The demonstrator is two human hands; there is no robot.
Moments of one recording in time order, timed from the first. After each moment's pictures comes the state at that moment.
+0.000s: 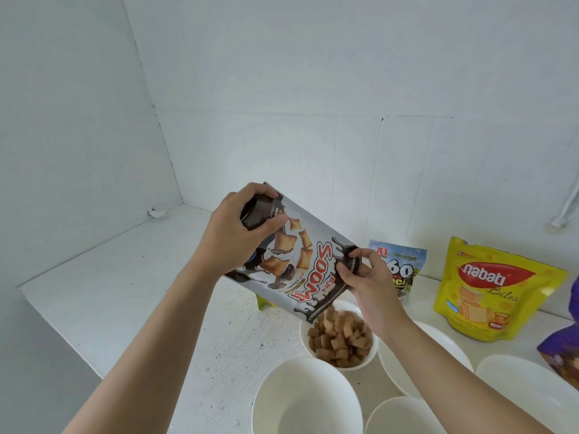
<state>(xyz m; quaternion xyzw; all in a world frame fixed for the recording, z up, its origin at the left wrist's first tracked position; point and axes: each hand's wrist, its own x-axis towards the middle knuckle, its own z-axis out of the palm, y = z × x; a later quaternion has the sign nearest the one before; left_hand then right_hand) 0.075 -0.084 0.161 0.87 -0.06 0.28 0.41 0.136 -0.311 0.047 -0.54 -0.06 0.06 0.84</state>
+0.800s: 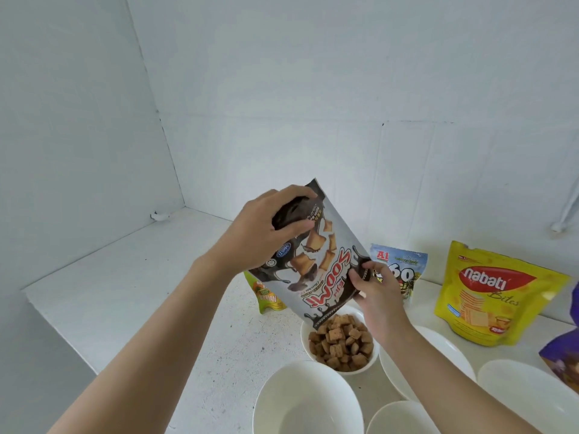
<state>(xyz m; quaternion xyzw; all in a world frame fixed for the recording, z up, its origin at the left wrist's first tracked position) 0.077 -0.108 0.182 0.91 -0.15 0.20 0.32 0.140 -0.315 0.037 -0.49 0.03 0.05 0.87</state>
